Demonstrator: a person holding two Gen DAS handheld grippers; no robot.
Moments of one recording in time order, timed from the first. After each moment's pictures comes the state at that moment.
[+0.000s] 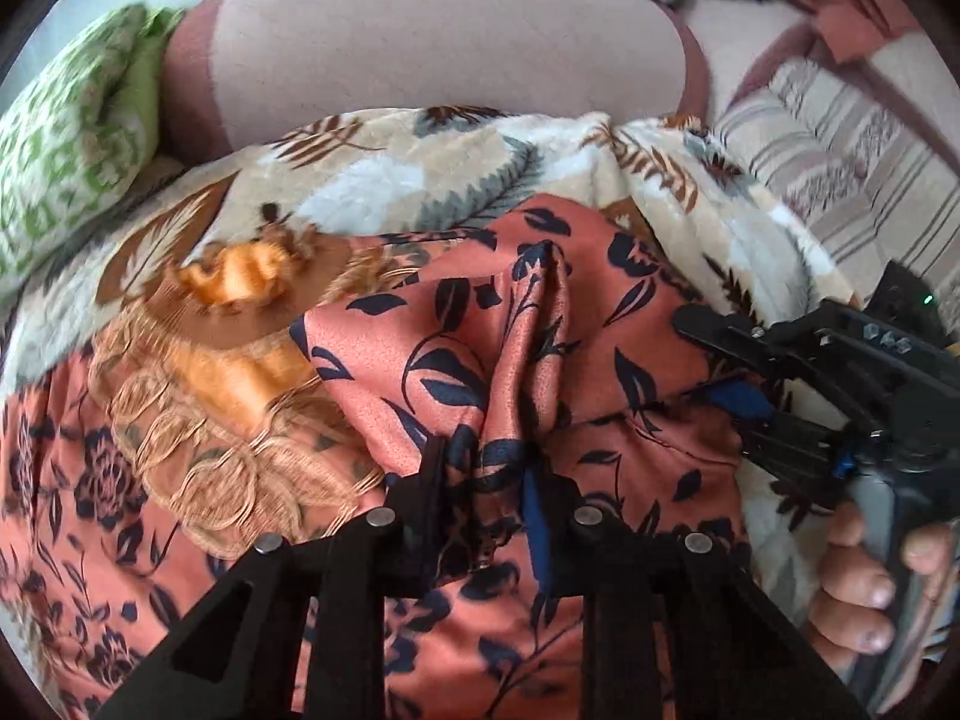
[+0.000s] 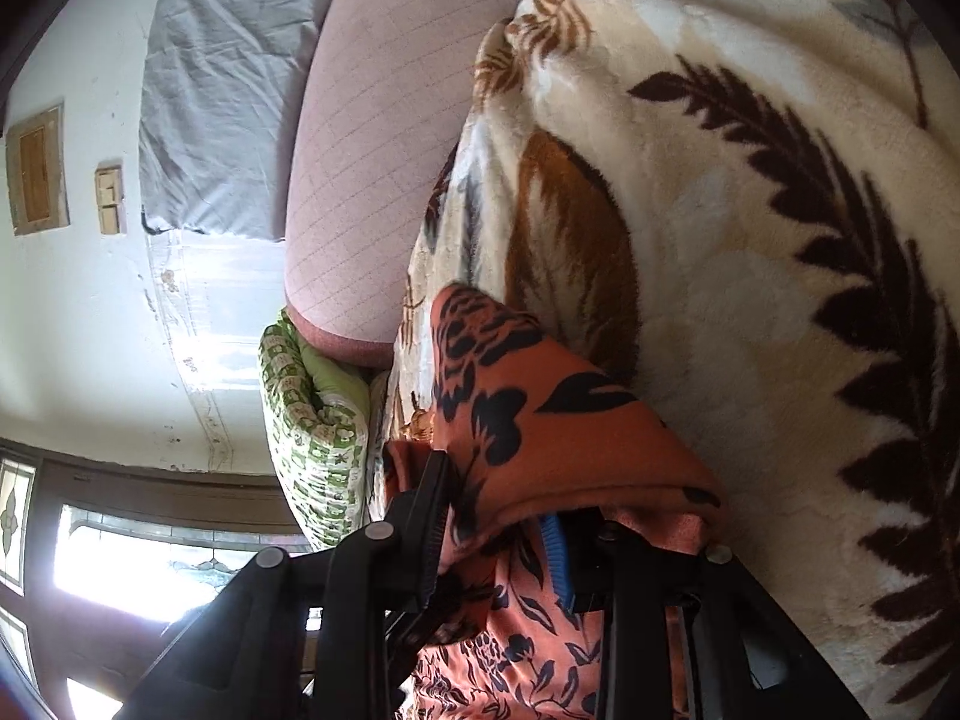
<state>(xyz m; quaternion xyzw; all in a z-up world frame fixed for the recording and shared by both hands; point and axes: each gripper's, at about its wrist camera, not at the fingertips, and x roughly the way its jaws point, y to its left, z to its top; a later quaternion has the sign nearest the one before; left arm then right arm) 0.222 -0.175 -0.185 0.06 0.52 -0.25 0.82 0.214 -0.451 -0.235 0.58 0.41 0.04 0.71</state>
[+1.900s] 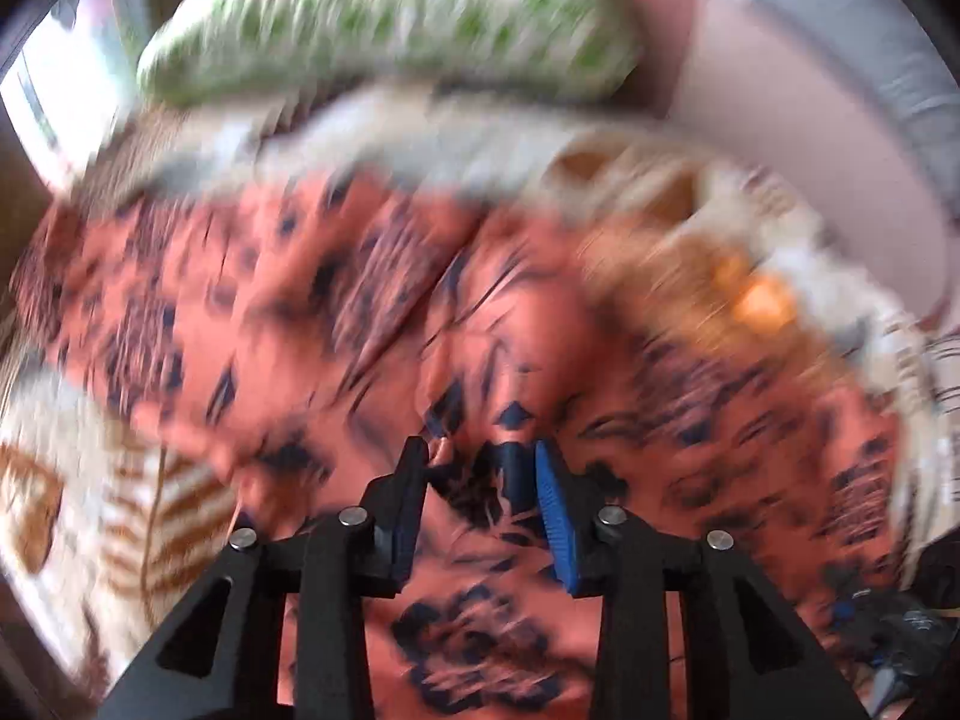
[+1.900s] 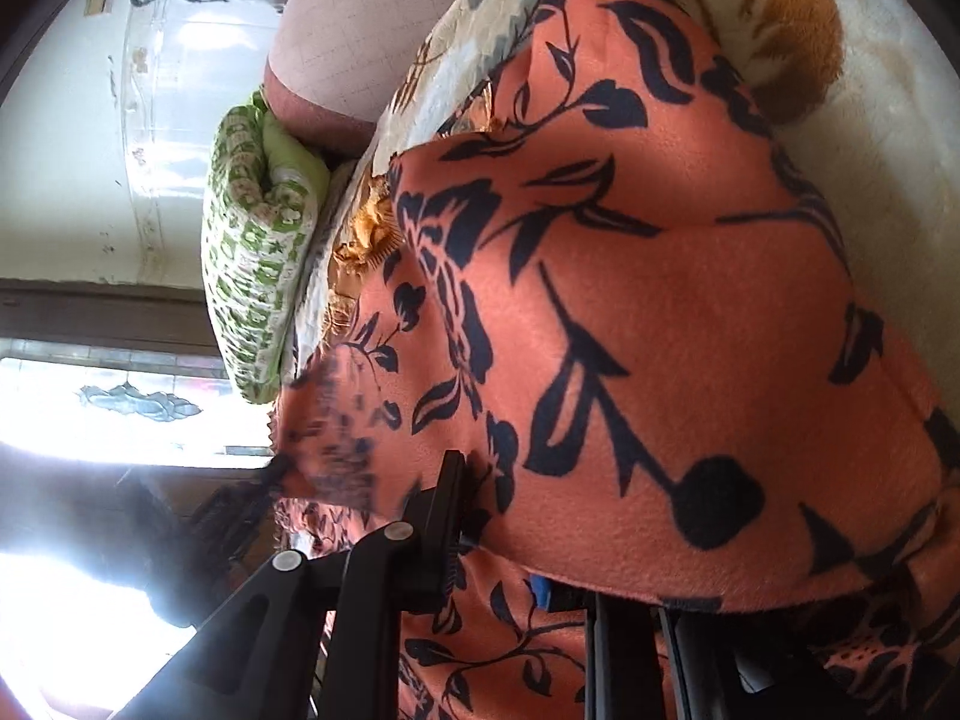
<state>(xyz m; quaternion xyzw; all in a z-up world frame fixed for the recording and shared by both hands) 0.250 0.074 -0.202 -0.08 0.58 0.06 0.81 0.233 -0.340 -0.254 0.45 0.57 0.14 0.68</state>
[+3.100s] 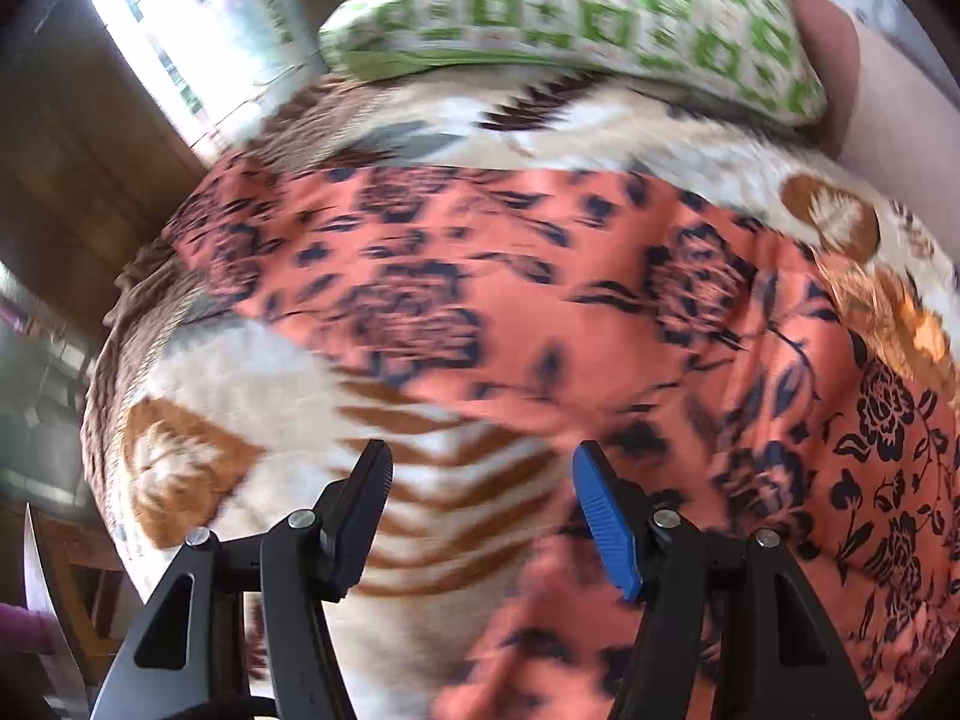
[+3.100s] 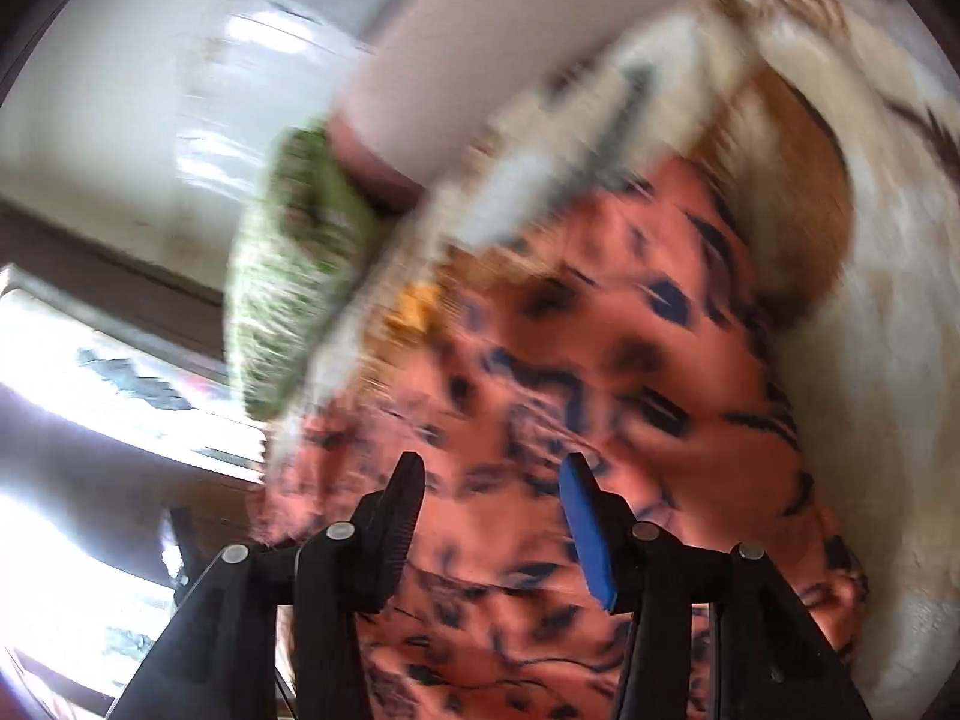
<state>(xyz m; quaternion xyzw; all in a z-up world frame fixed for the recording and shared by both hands) 0.209 0.167 -0.178 -0.05 0.55 0.21 0.81 0.238 -0.356 -0.202 0.38 0.47 0.15 0.78</state>
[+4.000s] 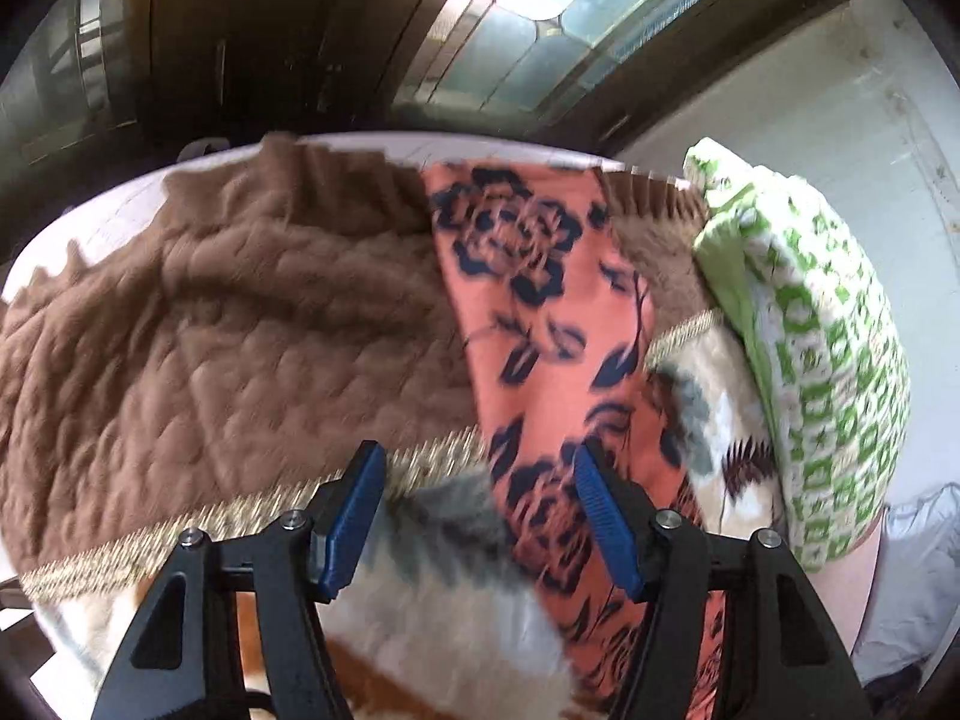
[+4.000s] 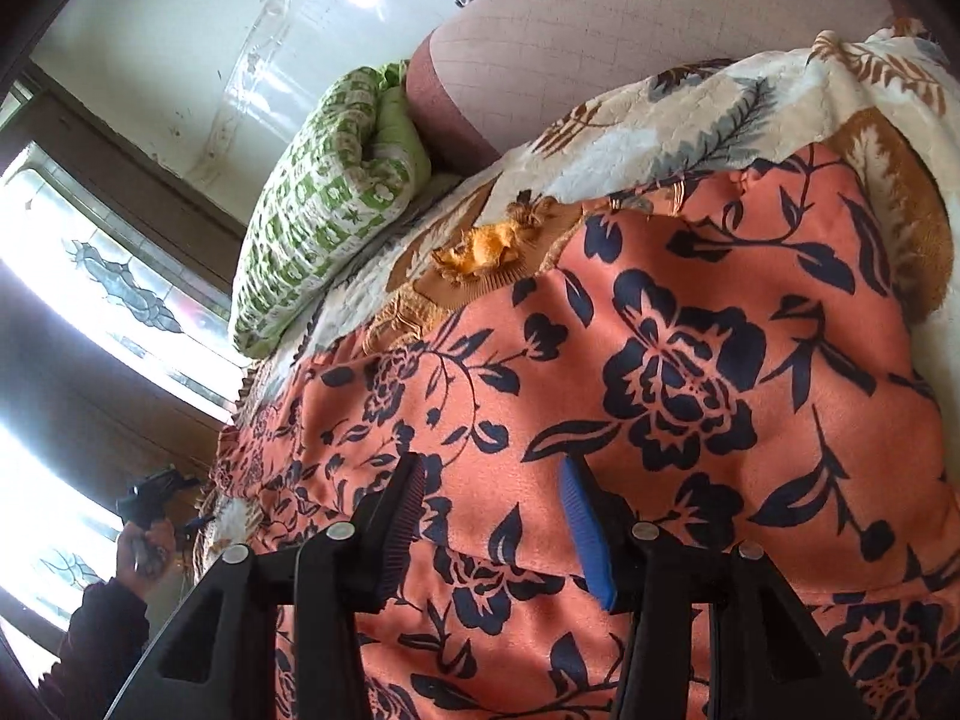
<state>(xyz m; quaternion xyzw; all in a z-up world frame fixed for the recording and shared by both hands) 0.190 0.464 -0.194 -0.46 0.40 0.26 0.75 0.236 -0.279 -0.207 0.28 0.48 0.18 0.81</state>
